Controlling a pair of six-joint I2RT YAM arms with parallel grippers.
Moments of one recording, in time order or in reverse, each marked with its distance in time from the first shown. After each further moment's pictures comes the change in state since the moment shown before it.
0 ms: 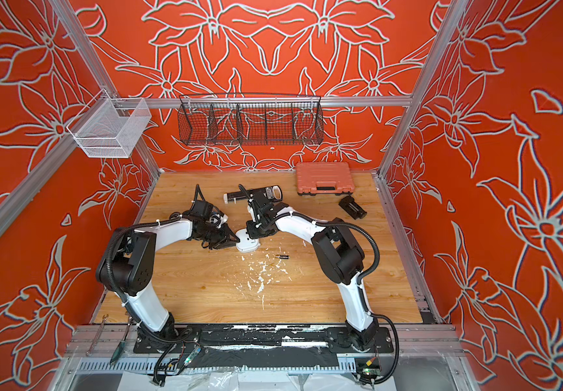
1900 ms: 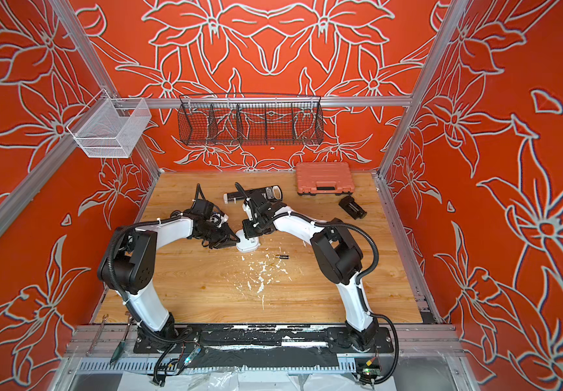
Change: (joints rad) left arm 0.000 0.017 0.030 -0.036 0.004 0.004; right arm 0.014 -0.020 0.017 0.027 -0.031 -0.016
